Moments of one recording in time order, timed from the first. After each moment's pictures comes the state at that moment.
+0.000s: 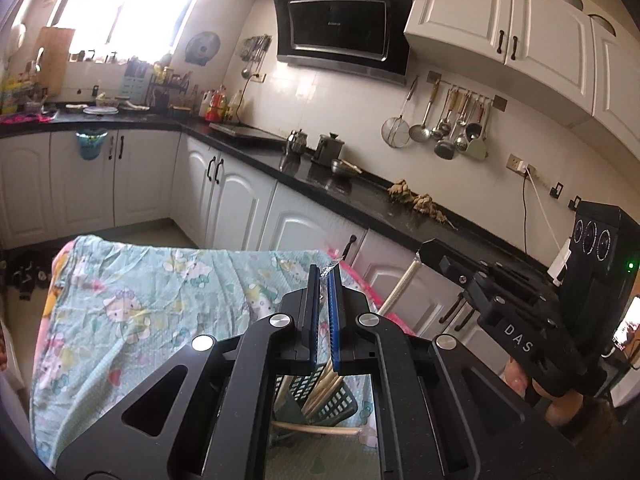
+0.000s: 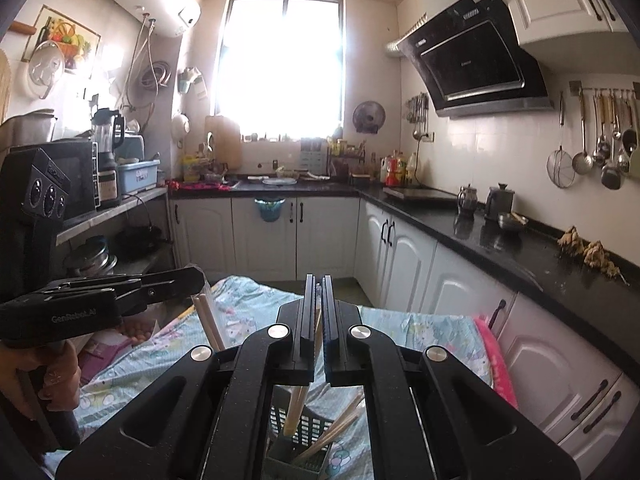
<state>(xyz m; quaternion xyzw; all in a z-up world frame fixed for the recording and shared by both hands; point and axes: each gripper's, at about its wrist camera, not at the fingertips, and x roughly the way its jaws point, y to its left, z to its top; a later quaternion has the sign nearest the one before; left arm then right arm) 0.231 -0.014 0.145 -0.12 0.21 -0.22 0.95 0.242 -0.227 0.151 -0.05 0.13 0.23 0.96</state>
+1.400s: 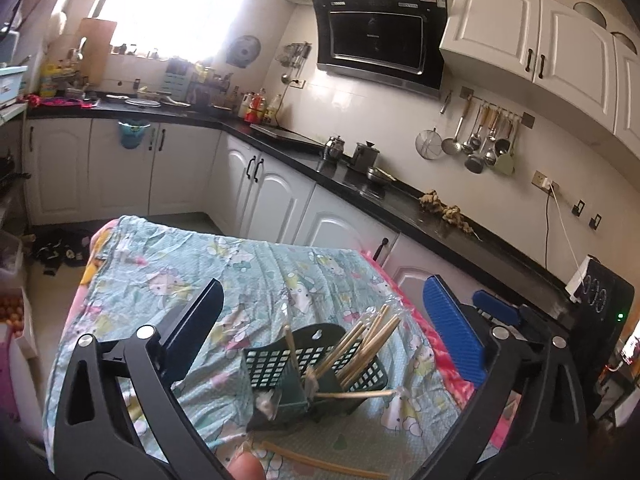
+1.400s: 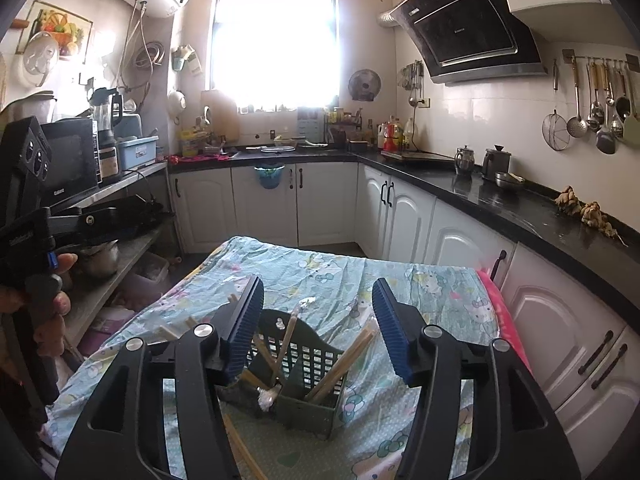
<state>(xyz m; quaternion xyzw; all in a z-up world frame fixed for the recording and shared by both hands) 0.186 0.032 0.132 -0.14 0.20 -0.16 0.96 0.200 -0.232 0.109 -0.04 0.19 0.22 0.96</state>
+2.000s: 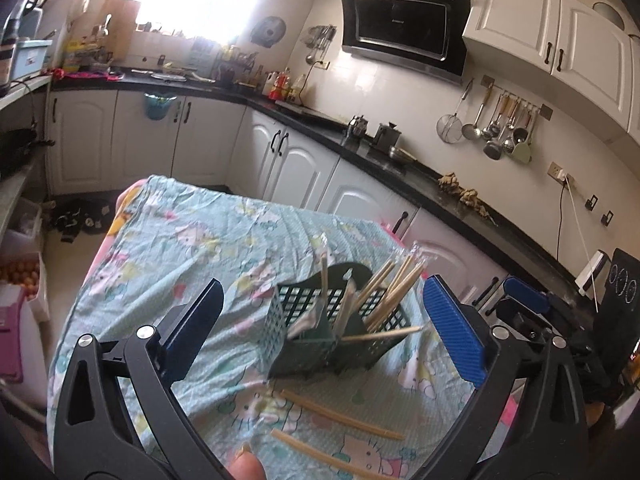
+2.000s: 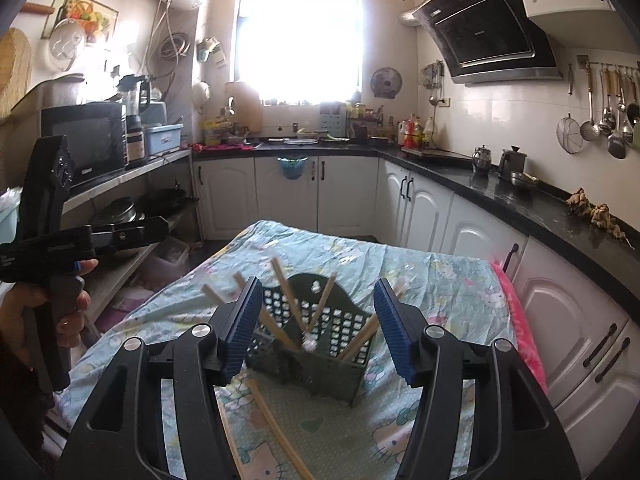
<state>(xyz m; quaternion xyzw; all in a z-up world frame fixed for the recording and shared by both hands) 0.146 0.051 0.093 -0.16 0.24 -0.13 0.95 0.149 -0.225 0.096 -0.06 0.19 0.25 0.95</state>
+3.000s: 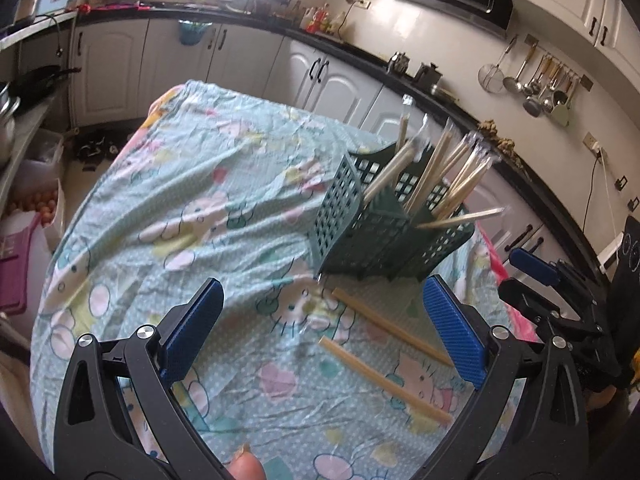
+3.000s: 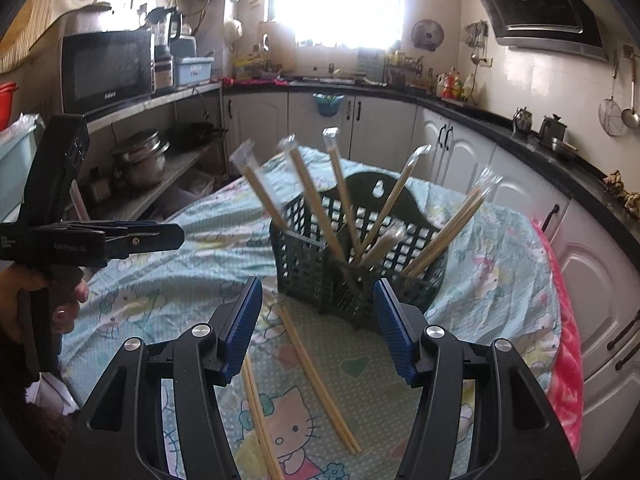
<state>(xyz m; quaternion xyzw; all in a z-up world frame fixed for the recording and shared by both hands) 0.125 0.072 -0.007 -0.17 0.36 -0.09 0.91 0.143 -0.180 0.016 -0.12 0.28 0.29 0.90</state>
